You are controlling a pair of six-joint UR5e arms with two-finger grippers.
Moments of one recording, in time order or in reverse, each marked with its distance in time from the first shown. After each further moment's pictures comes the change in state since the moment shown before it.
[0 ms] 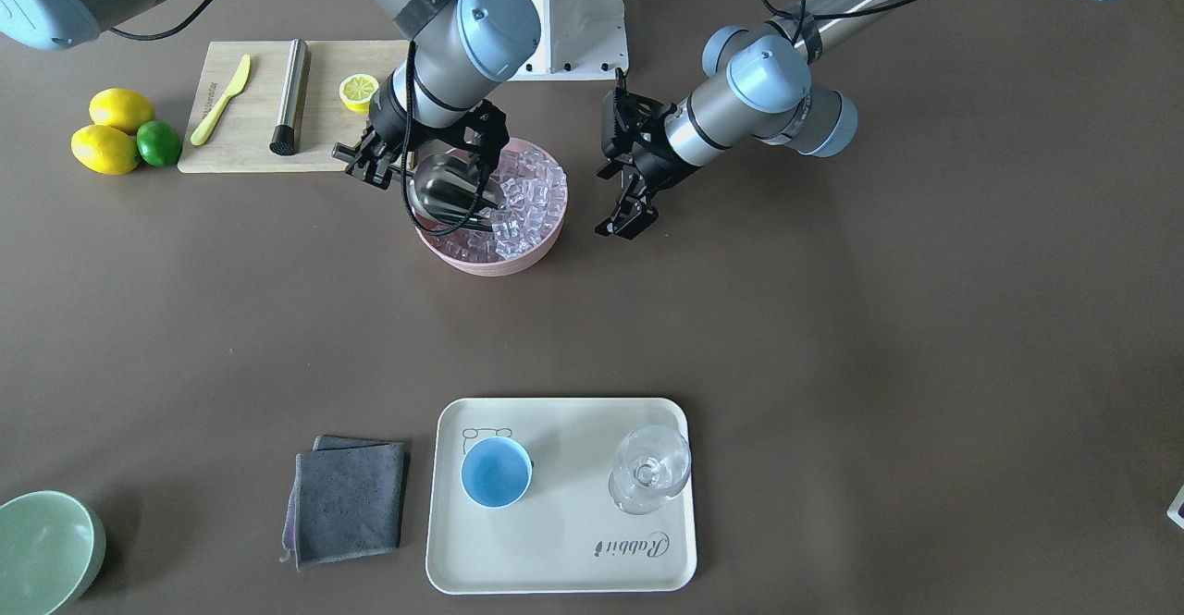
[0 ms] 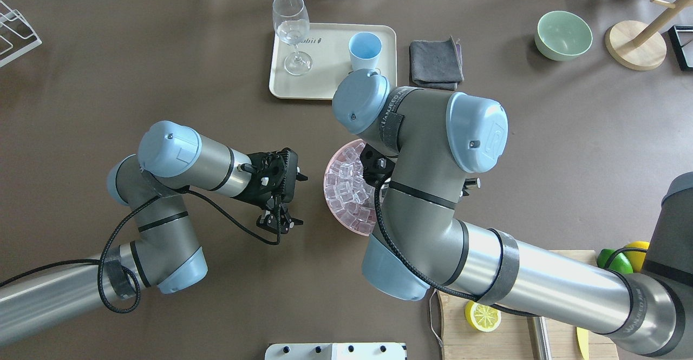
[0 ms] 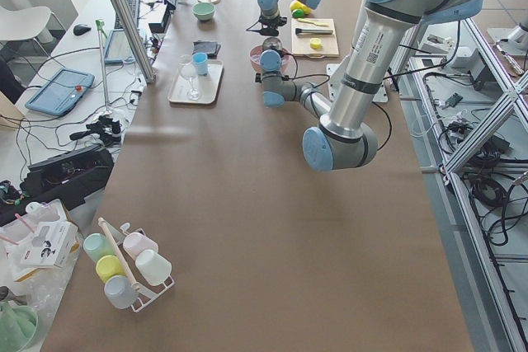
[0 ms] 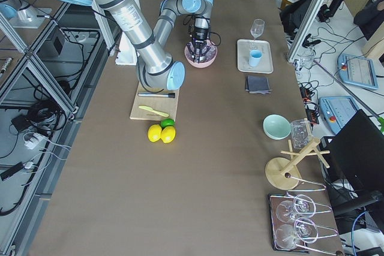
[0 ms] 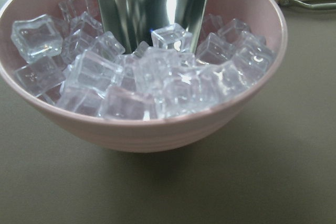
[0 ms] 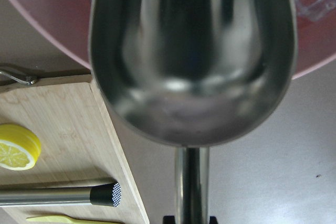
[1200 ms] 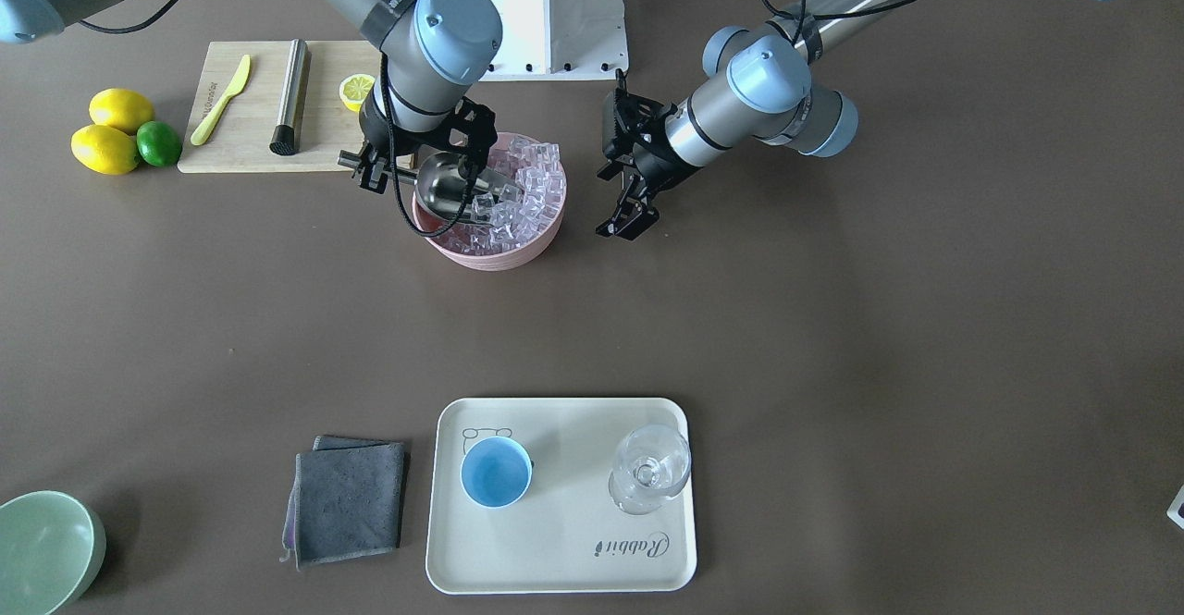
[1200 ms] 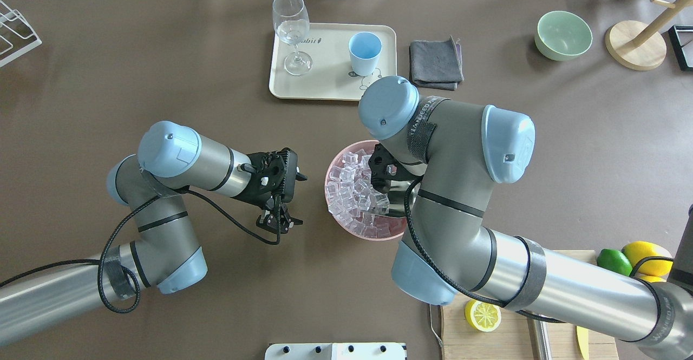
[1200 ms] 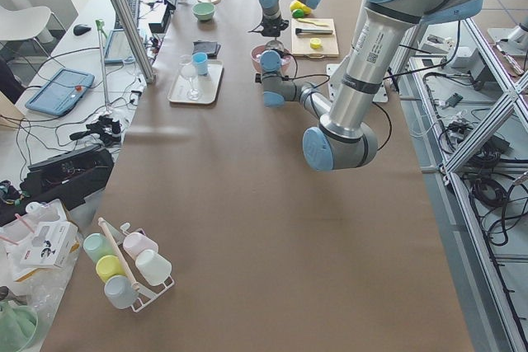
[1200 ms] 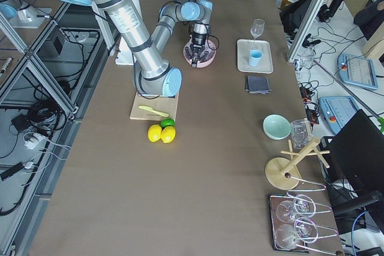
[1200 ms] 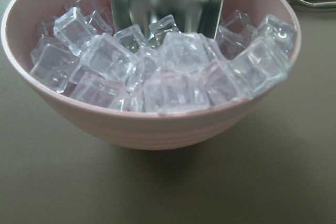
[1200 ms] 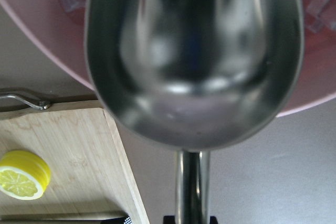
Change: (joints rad) left arm 0.000 0.001 0.001 0.002 0.003 -0.002; right arm 0.007 -0.086 0.039 0.135 0.091 0.001
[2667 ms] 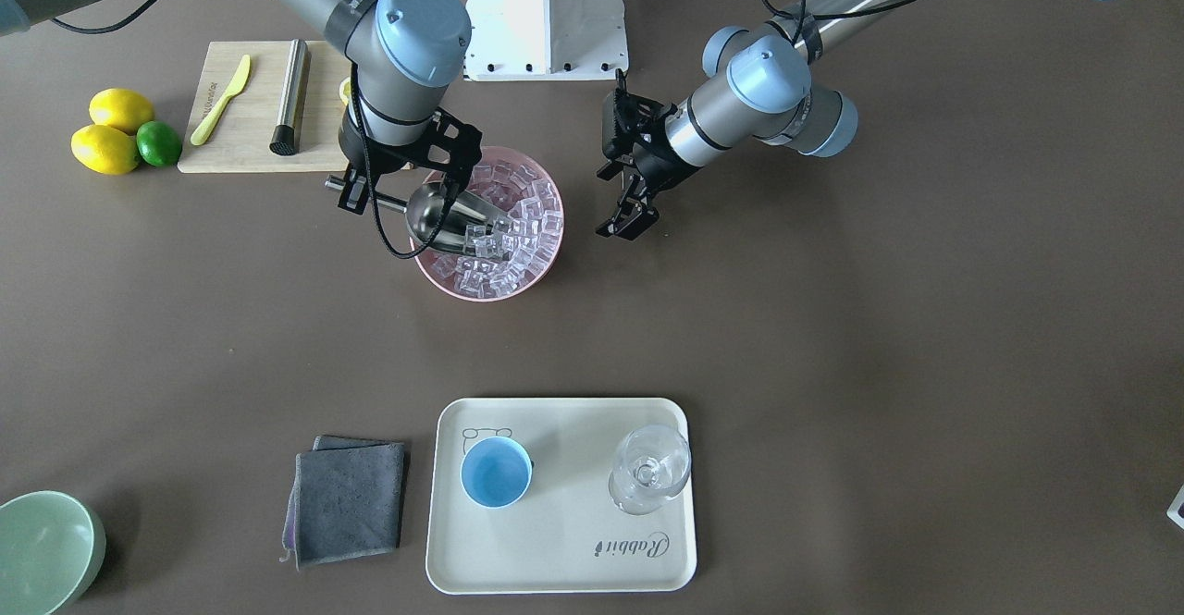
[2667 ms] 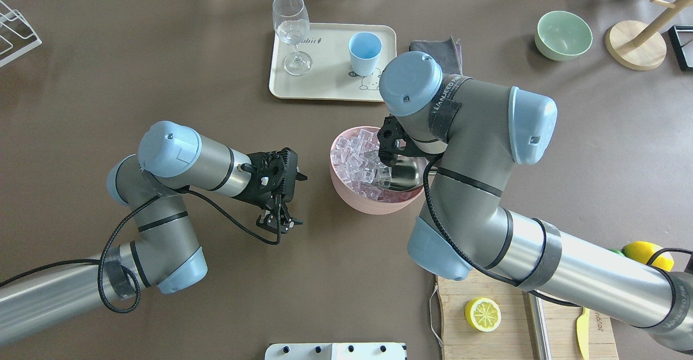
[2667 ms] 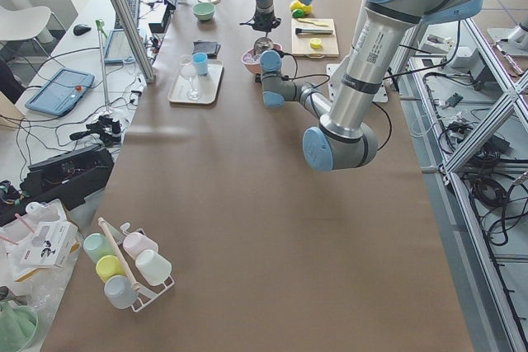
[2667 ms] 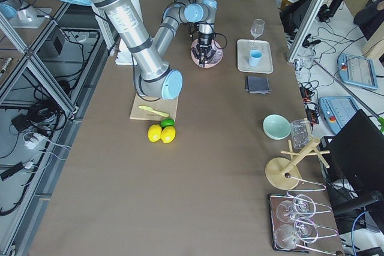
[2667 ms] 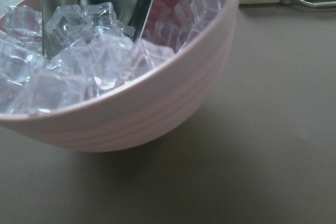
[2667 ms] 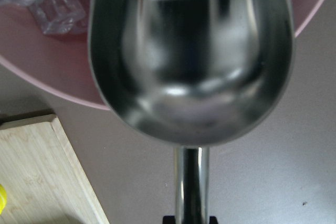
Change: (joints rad) left arm 0.000 0.000 0.000 0.000 0.000 0.000; right arm 0.054 -0.027 0.020 0.100 -0.026 0.064
